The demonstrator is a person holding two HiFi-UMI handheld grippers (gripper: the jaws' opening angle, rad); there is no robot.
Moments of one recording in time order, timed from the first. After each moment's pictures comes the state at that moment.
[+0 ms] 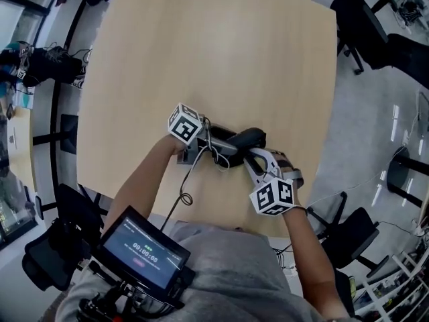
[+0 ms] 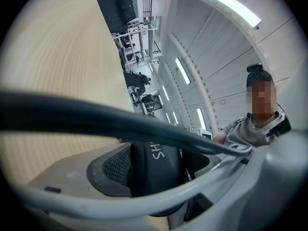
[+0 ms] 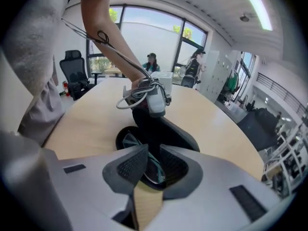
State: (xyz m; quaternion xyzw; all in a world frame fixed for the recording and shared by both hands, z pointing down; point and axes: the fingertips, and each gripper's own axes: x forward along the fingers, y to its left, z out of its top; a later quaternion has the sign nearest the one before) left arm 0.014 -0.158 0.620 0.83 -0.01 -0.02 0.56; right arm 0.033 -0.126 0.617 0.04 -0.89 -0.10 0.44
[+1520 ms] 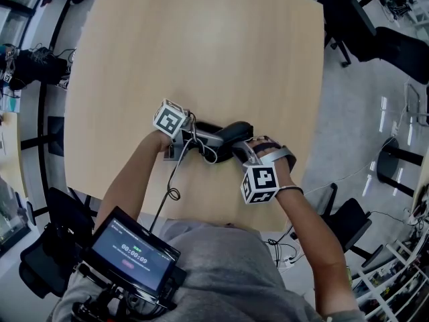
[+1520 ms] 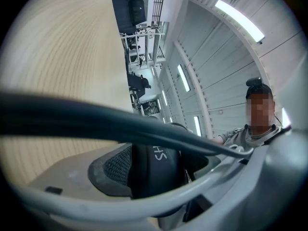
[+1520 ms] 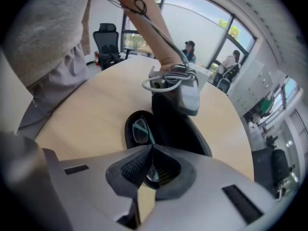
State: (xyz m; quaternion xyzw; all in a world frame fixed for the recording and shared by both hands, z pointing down) left arm 0.011 -0.161 0.618 0.80 0.00 -0.06 0.60; right arm 0.035 -0.118 0.640 -0.11 -0.82 -0.23 0.52
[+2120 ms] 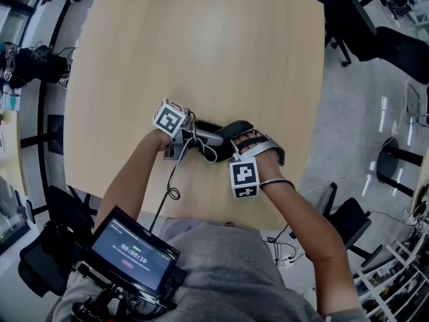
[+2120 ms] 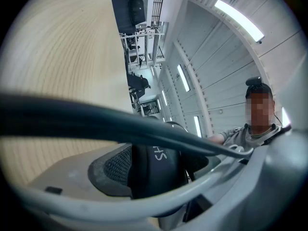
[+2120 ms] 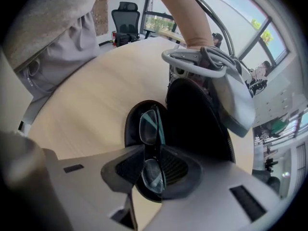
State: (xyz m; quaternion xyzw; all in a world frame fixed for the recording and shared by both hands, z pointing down) left arm 0.011 -0.160 0.619 0.80 0.00 -0.06 0.60; right arm 0.023 -0.108 0.674 -0.19 -0.74 -0.30 0.57
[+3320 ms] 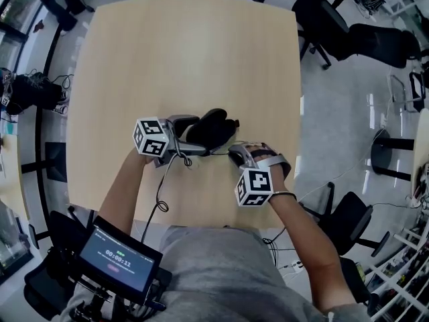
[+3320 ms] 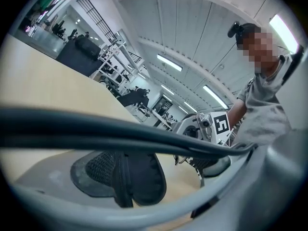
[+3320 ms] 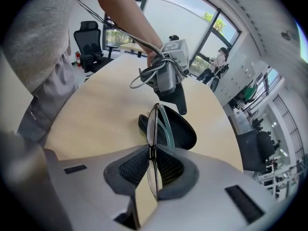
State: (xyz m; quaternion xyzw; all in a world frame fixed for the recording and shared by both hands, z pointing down) left arm -0.054 -0.133 0.570 0.93 -0.14 0.04 0.35; right arm 0.020 -0.086 0.585 -0.01 -0.81 -0.21 0.54
